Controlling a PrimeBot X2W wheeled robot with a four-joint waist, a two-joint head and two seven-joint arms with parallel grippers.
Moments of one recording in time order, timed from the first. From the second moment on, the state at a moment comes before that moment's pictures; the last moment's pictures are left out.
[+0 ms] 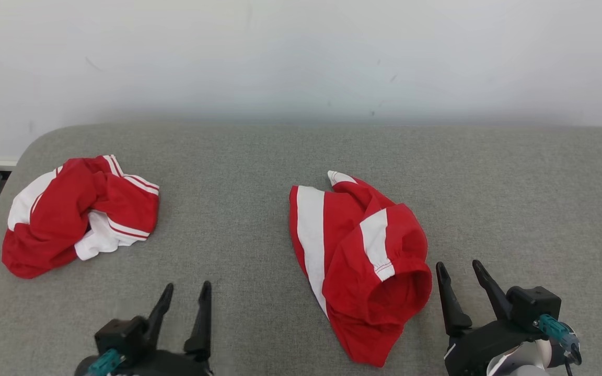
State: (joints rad) left arm -0.17 0.18 -0.51 0.32 -0.51 0.12 -0.25; right arm -0.11 -0.11 0.20 0.33 0.40 -0.05 -0.20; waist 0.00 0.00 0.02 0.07
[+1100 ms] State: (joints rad) left arm -0.08 0.09 -0.33 0.22 -0.32 0.12 -0.25; right arm -0.25 -0.16 0.38 0.40 0.34 0.02 0.17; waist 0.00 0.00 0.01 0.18
